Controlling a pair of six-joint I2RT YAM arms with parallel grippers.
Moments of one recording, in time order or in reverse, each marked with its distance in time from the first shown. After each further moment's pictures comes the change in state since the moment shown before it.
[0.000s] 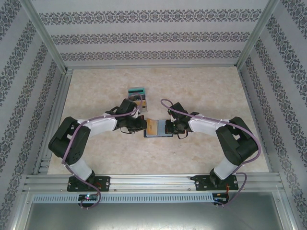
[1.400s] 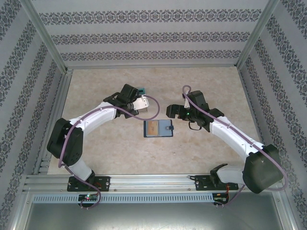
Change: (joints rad) left arm 0.004 0.006 0.302 -0.280 -0.615 1.519; right arm -0.139 -0.365 0.048 -0.089 0.012 -0.051
